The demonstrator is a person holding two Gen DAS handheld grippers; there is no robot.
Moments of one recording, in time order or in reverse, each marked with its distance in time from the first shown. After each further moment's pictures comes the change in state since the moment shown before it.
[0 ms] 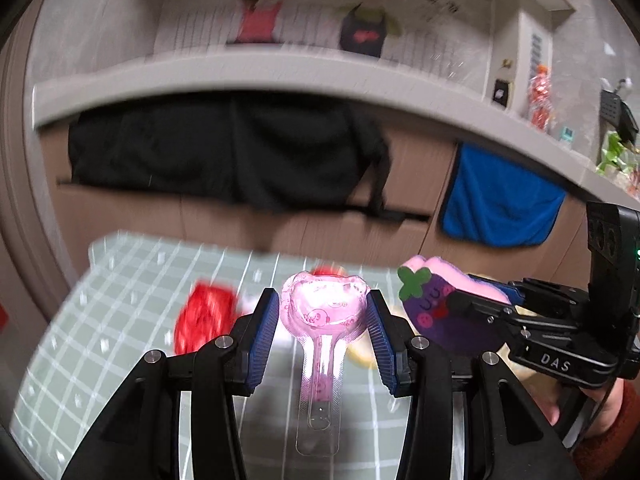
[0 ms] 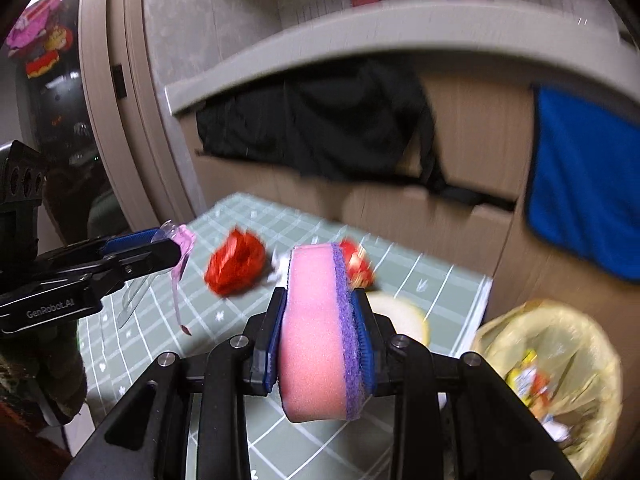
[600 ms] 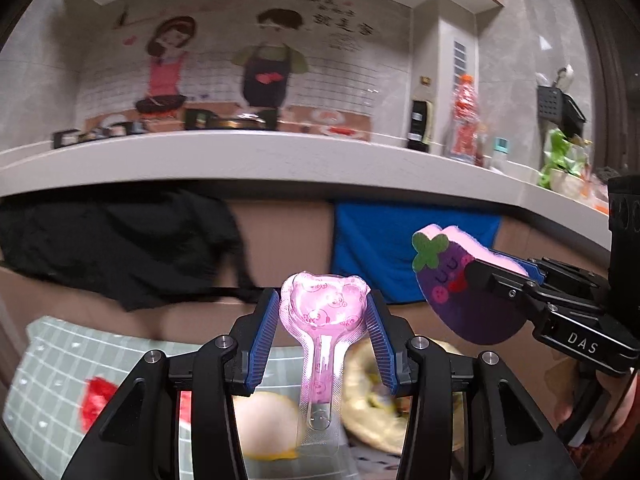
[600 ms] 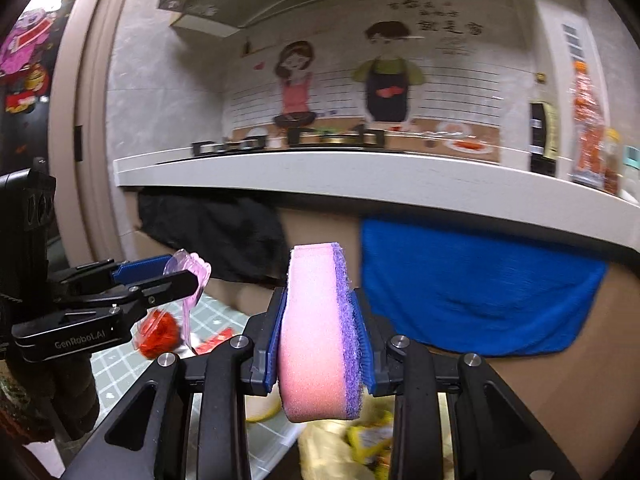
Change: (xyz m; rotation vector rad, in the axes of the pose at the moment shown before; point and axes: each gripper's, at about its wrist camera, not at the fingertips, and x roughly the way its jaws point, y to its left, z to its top) left arm 0.042 -0.134 0.061 0.116 -0.112 -0.200; right arm -0.121 -0.089 0.038 -0.003 -0.241 -0.265
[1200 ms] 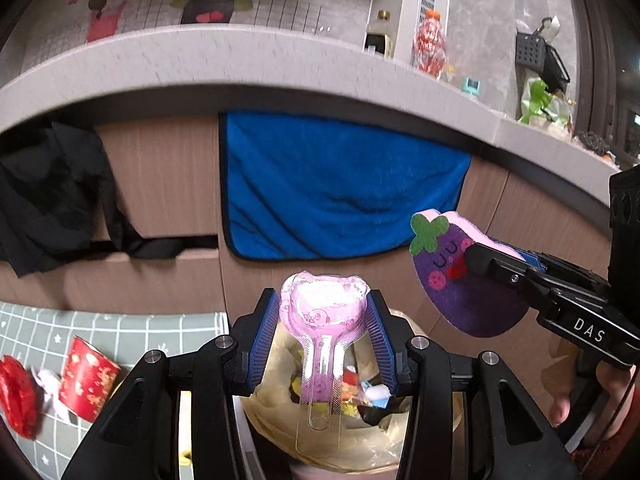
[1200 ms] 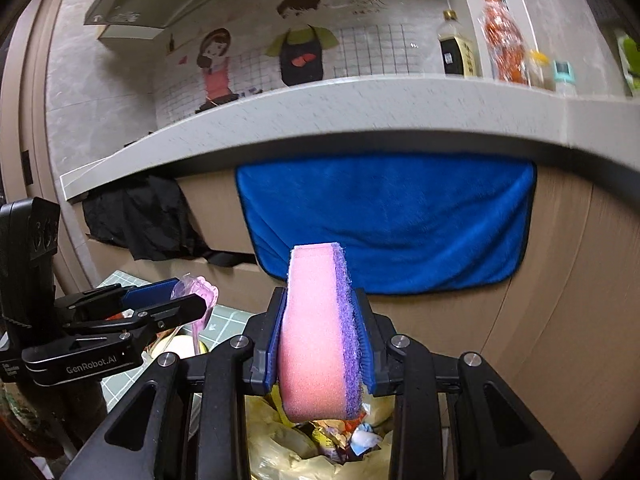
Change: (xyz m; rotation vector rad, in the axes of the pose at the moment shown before) left arm 0.099 -0.074 -0.040 0.008 0.169 -0.126; right arm 0.000 -0.104 -0.059 0.166 0.078 -0.115
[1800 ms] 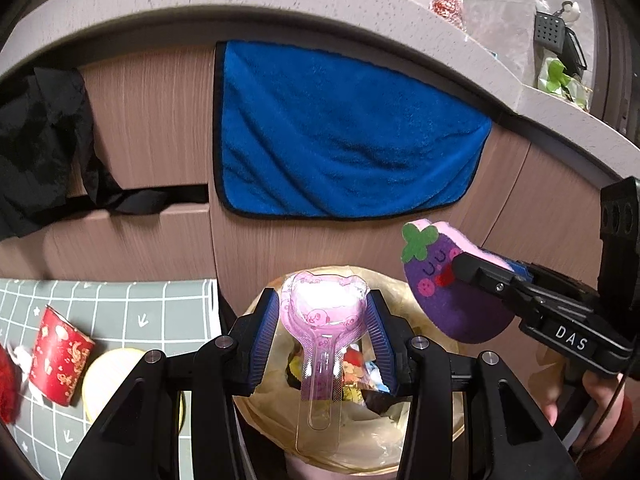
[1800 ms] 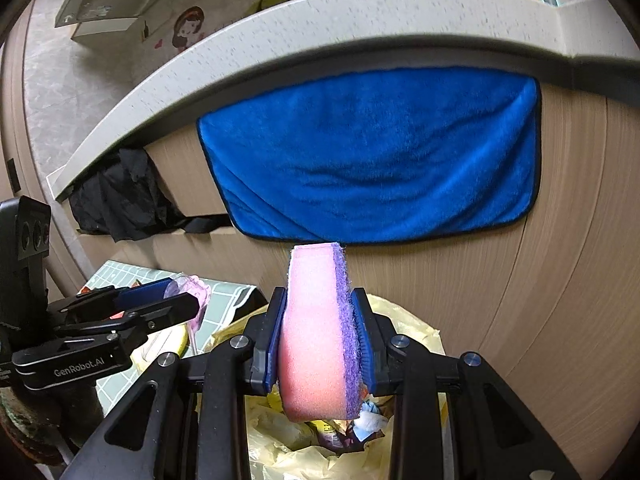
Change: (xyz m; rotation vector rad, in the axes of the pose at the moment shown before) left arm 0.040 0.009 -0.020 -0.038 0.100 -0.002; right arm 0.045 -0.023 -0.037 0.078 0.098 0.006
